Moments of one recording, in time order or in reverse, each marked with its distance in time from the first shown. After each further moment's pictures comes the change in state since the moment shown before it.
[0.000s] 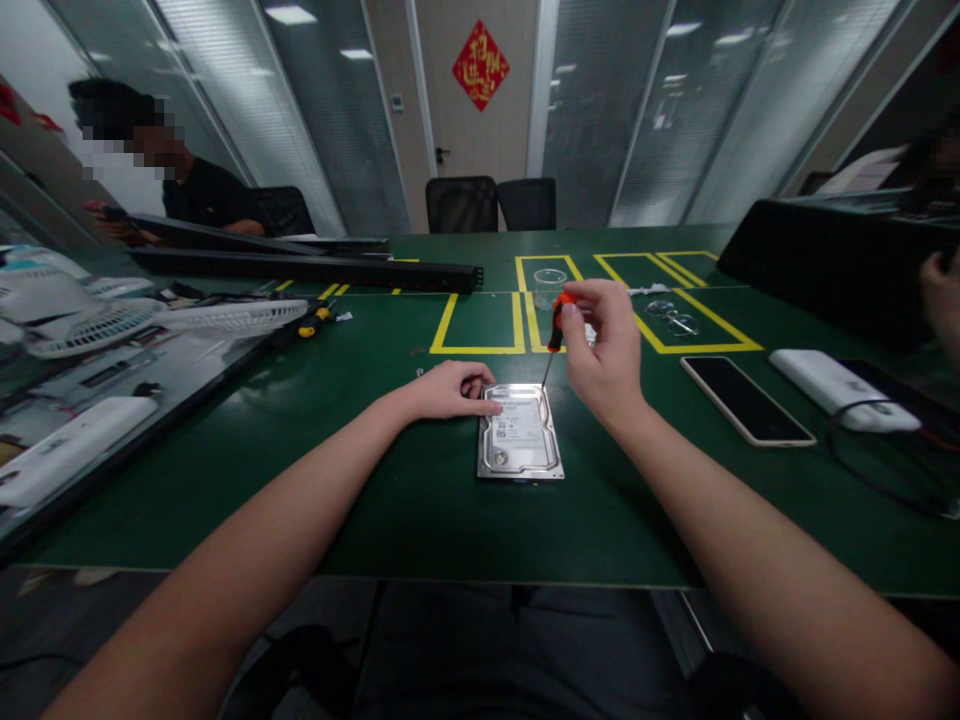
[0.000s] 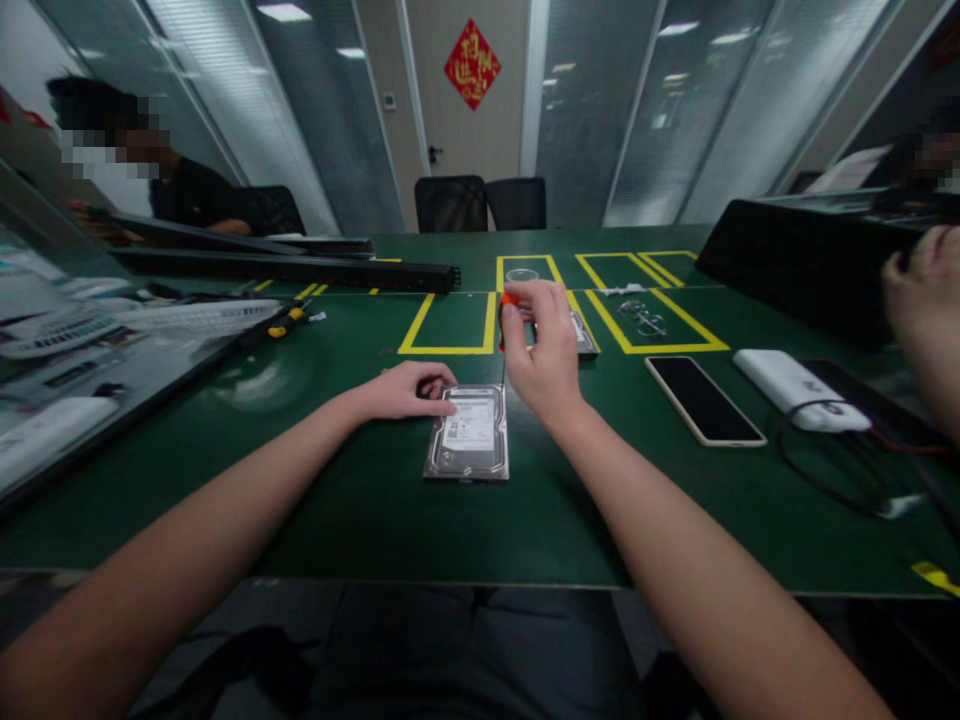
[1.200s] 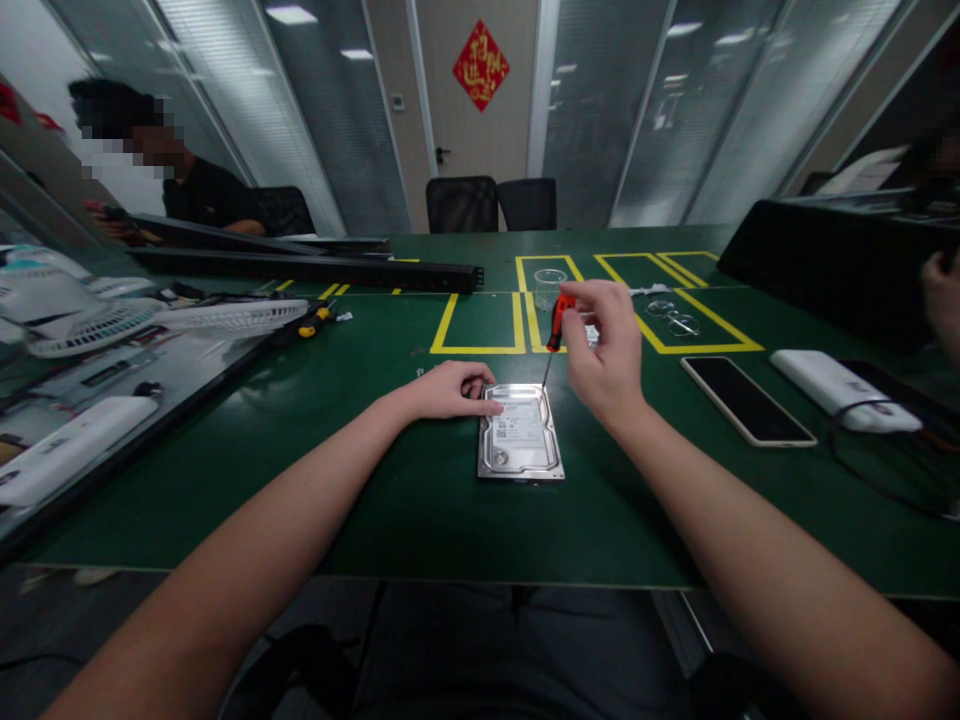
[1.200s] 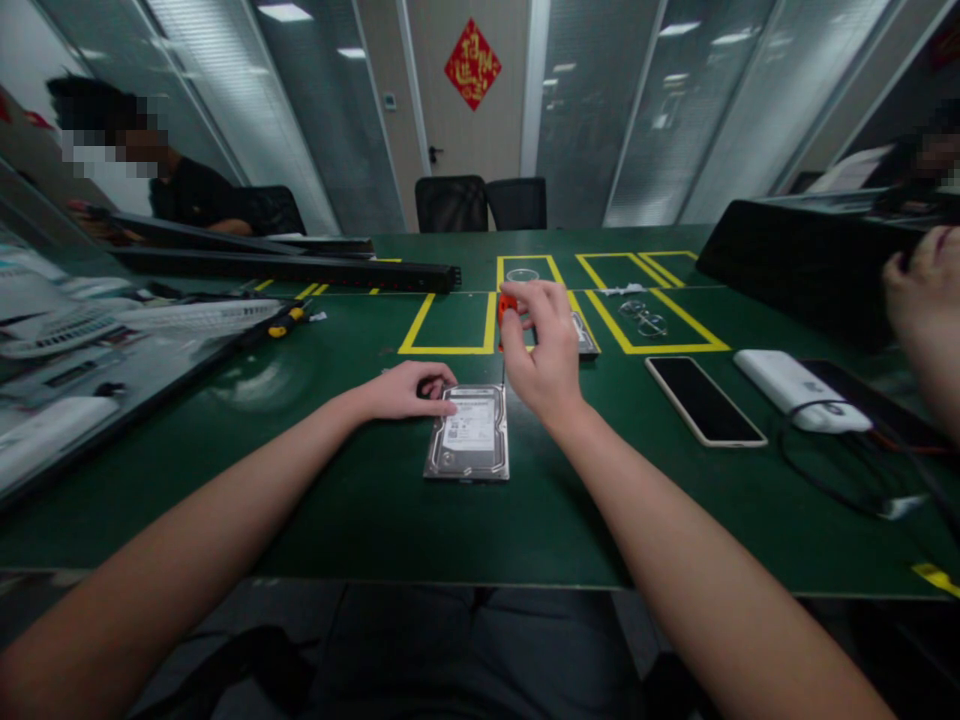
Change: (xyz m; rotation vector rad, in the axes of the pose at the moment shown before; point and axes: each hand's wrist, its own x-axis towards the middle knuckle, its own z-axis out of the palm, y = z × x) left_hand 0.000 -0.001 -0.001 -0.008 -0.026 -0.019; right_hand 0.002 -0.005 -0.002 -0.019 -0.017 -0.006
